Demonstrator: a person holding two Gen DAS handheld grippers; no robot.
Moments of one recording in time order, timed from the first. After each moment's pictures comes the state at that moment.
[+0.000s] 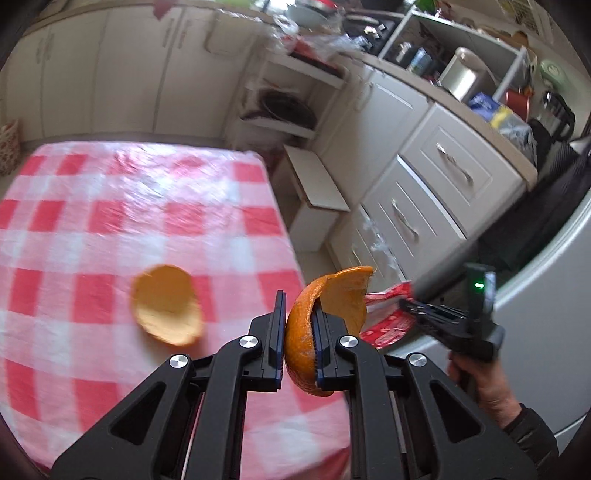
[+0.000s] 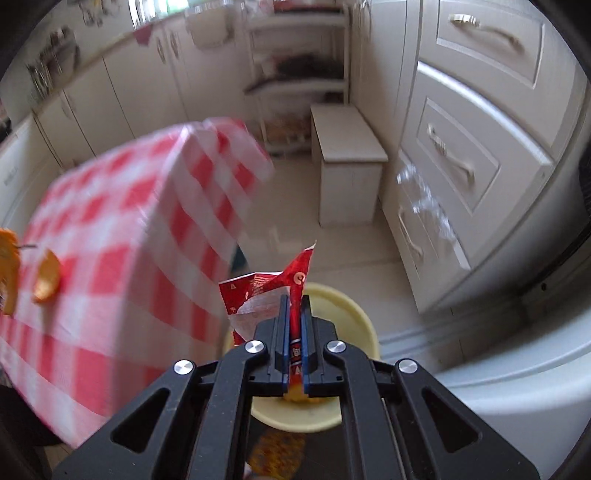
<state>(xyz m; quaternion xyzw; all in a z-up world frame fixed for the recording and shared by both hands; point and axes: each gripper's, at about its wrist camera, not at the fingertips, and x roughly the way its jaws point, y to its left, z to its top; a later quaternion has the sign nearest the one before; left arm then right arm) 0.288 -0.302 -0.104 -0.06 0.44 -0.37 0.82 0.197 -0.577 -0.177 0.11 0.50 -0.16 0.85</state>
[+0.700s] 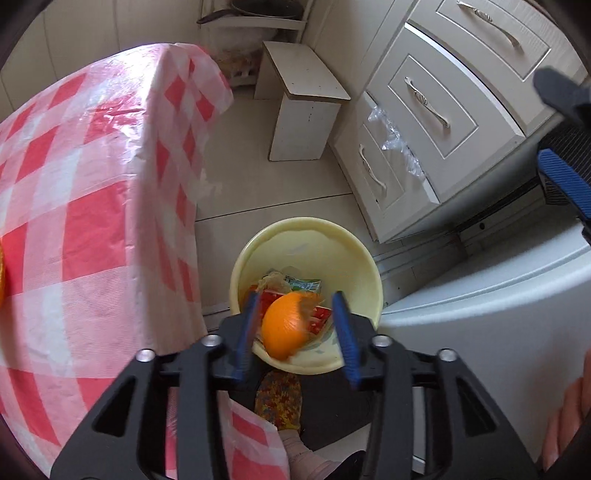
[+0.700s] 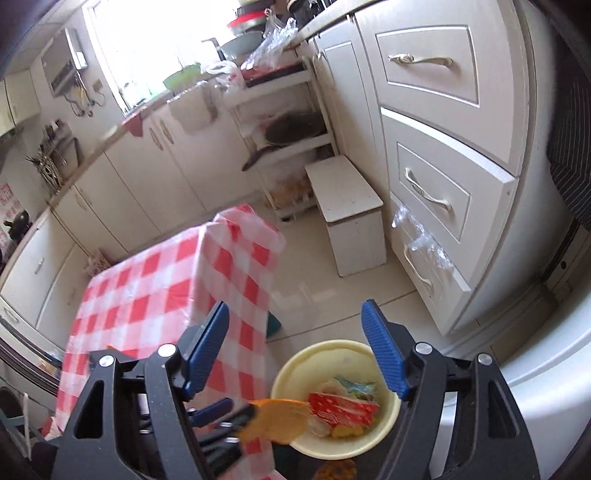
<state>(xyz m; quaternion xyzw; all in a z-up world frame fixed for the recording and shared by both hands) 0.259 -0.499 -0.207 0.07 0.56 -0.32 0.76 0.168 -0.617 -0.090 0.24 0.34 -0.16 0.90</state>
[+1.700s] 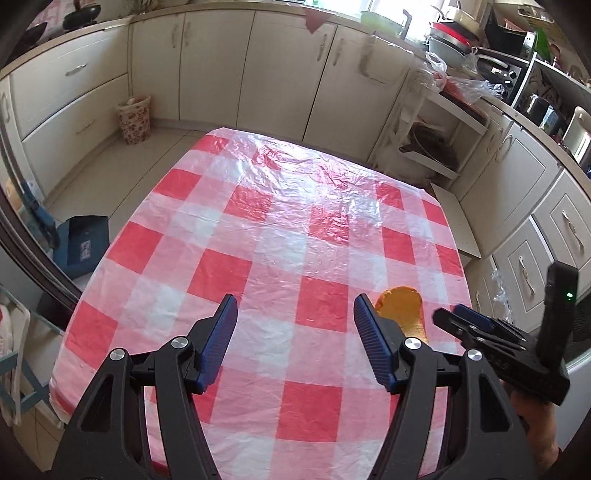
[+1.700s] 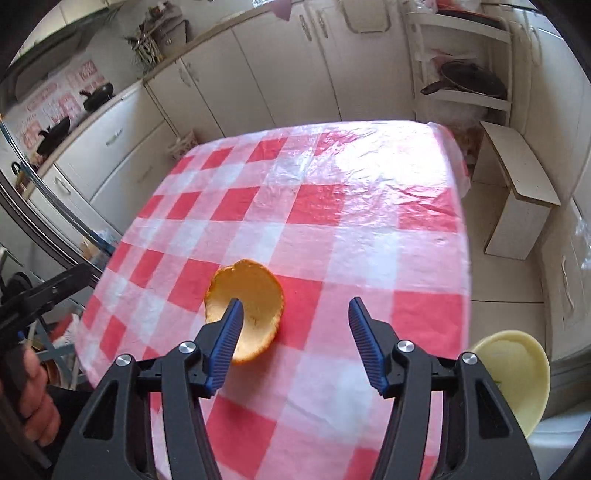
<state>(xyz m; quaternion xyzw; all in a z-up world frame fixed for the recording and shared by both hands) 0.350 -0.137 -0.119 -0.07 0.44 -0.11 0.89 0.316 -0.372 -0.158 0.13 0.46 0.07 0.87</state>
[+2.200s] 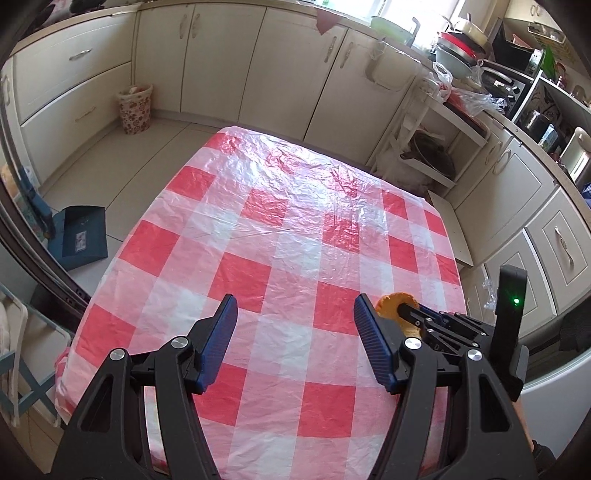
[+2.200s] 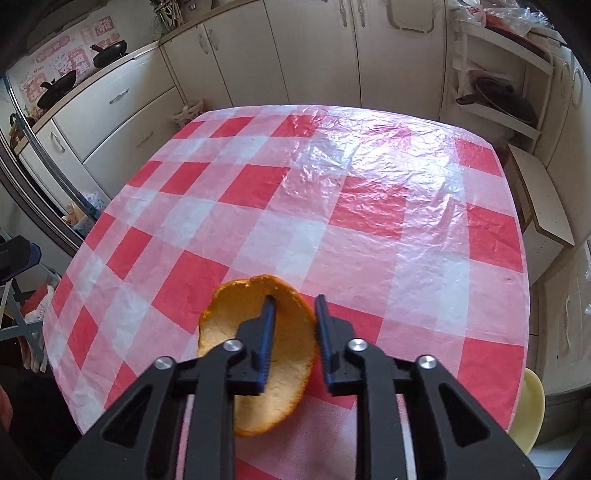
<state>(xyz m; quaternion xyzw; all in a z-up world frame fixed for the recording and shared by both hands) 0.357 -0.106 -0.116 -0.10 0.45 -0.12 0.88 0.342 -0.333 -0.175 0.06 0.48 0.09 0.87</state>
